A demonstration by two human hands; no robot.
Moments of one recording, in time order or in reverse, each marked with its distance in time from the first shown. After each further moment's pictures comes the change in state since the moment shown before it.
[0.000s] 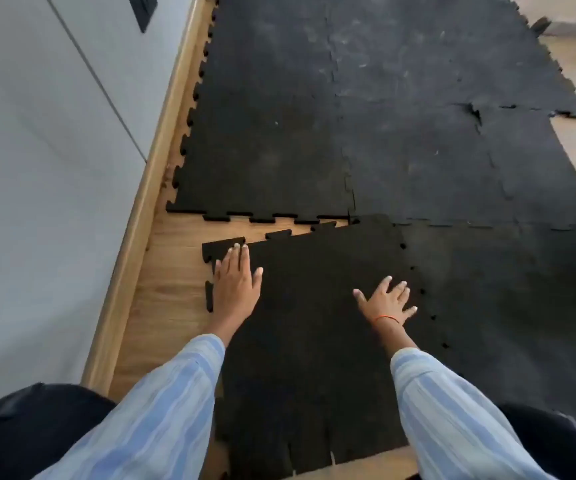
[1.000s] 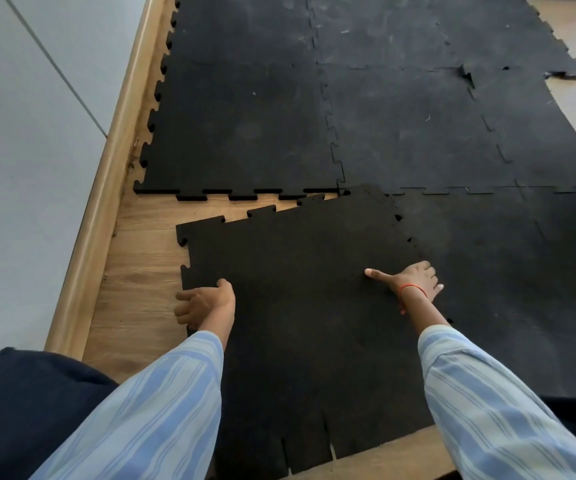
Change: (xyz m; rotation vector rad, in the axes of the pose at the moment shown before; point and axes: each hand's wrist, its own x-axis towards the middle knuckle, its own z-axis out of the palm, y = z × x) left_hand -0.007 -0.002 0.067 -0.507 -0.008 -1.175; right_hand 0.056 0.054 0.000 0.100 0.121 0.220
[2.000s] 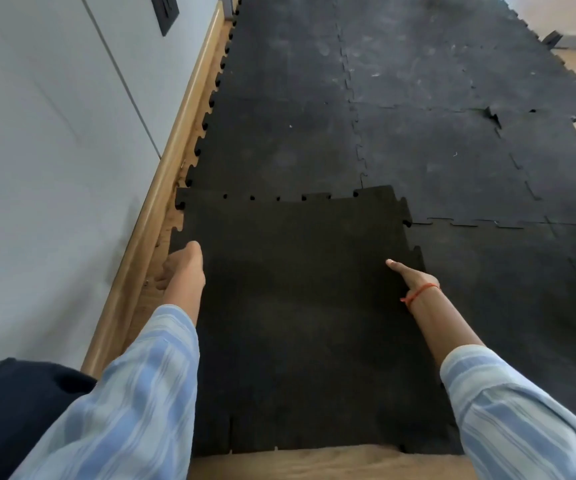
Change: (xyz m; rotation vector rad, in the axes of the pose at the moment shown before) left_hand 0.060 0.066 -0.105 -0.490 -0.213 0.027; right_hand -0.015 -0.060 -0.009 0.849 -0.267 0.275
